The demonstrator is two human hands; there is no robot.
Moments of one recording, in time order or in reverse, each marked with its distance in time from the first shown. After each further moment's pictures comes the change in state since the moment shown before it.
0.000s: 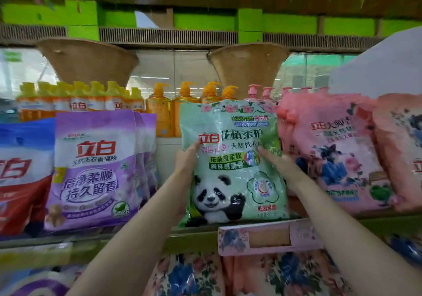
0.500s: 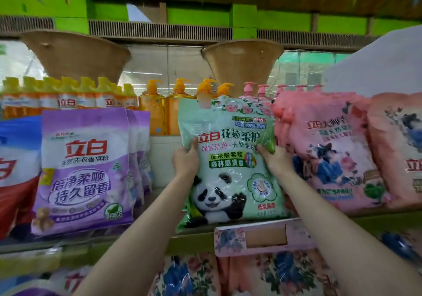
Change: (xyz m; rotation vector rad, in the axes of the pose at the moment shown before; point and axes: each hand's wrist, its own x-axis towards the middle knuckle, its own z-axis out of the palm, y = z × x) left_hand 0.004 -0.009 0.008 0.082 0.087 0.152; right_hand 0.006 -0.006 0.014 -0.367 0.284 -0.102
